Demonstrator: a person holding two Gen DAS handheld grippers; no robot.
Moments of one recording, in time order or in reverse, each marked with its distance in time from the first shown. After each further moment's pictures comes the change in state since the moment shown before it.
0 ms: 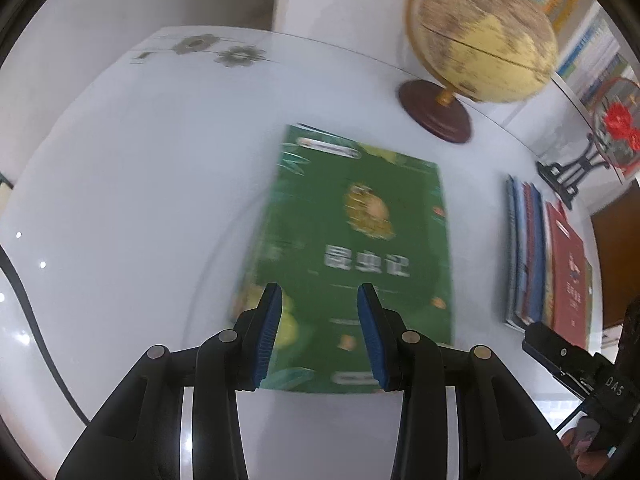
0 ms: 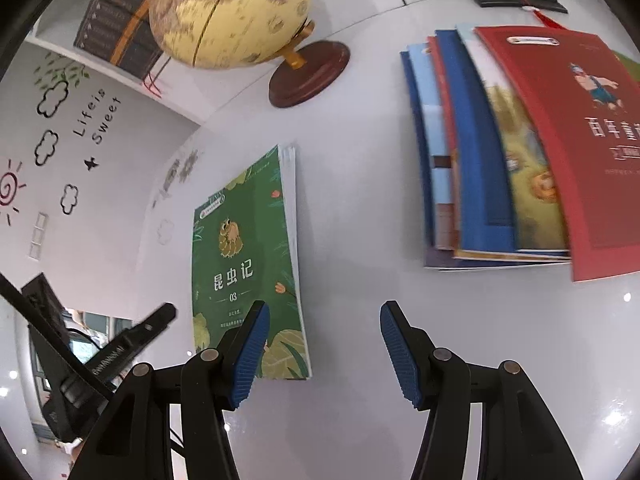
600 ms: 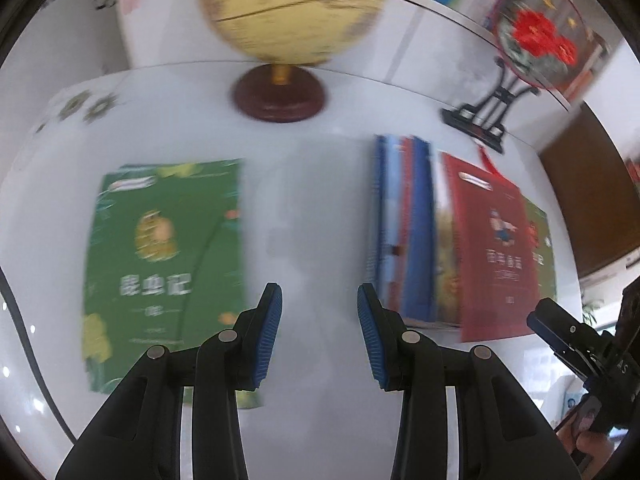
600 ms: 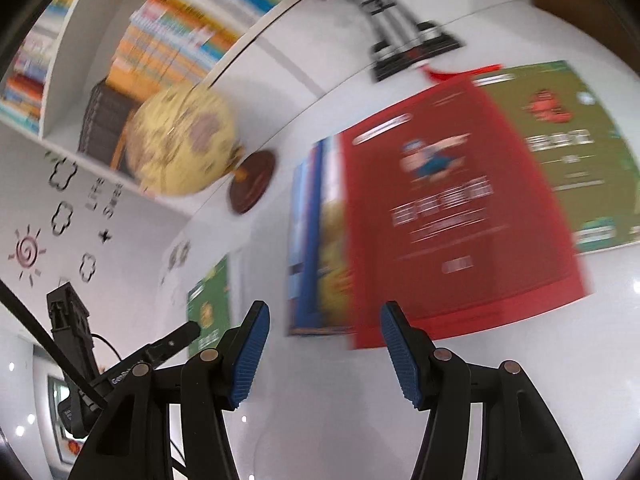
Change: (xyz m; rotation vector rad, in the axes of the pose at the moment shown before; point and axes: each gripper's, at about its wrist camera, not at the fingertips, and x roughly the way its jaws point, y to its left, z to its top) left arm 0.006 -0.165 -0.003 0.237 0.020 -0.108; right arm -0.104 -0.125 0.021 0.119 -0.208 0.047
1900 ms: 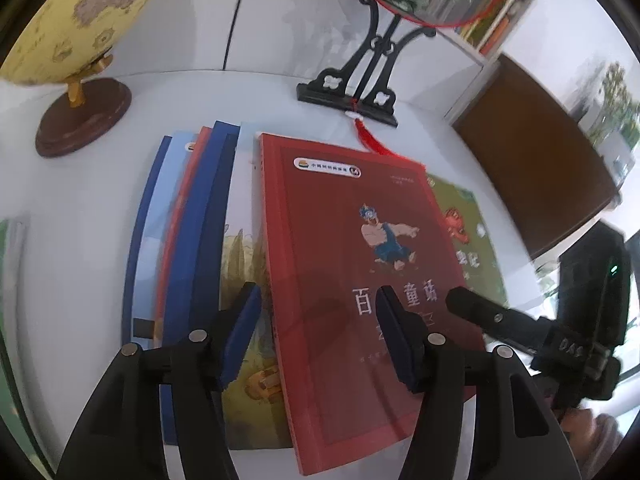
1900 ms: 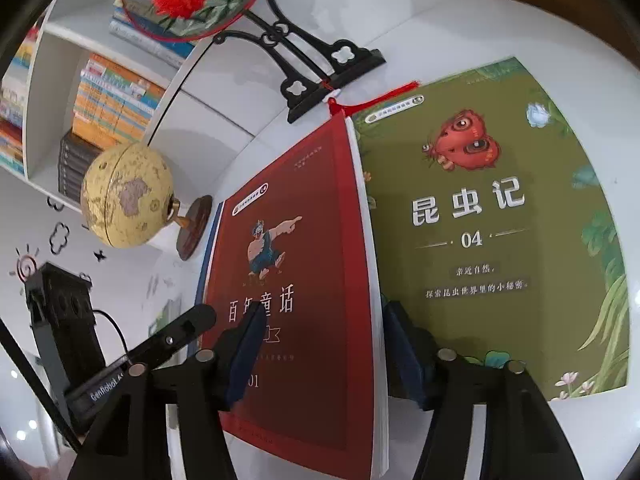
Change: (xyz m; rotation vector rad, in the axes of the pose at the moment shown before) left arm 0.091 -0.120 0.003 0.145 -0.058 -0.291; right arm 0.014 -0.128 0.065 0.006 -0.041 0.049
